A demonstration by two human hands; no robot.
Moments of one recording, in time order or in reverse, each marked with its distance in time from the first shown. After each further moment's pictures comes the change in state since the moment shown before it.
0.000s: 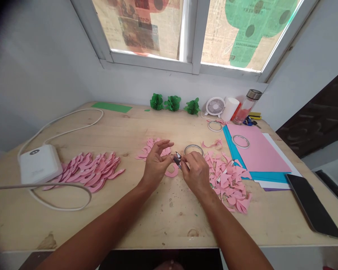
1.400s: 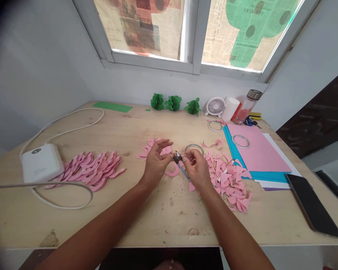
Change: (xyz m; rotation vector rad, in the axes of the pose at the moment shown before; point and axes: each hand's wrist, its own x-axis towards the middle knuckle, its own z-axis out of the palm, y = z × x) left_hand 0.003 -0.003 -0.003 0.008 0.017 -0.020; right_hand 0.002 0.004 0.001 0.431 -0.073 0.381
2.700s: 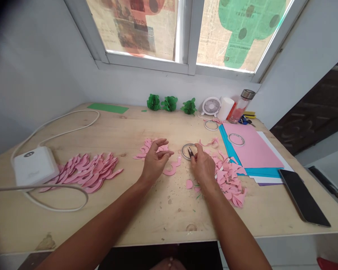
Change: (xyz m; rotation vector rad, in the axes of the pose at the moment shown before) left_hand 0.006 -0.010 -0.007 0.248 -0.028 0.114; right_hand 0.007 0.022 -0.016 -0.657 0.054 0.062
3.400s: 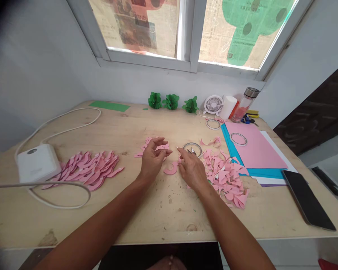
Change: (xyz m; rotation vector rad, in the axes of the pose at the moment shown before) left_hand 0.003 0.000 -0.004 -0.050 0.075 -0.056; right_hand -0.013 -0.022 0.006 0.167 -0.158 -0.329
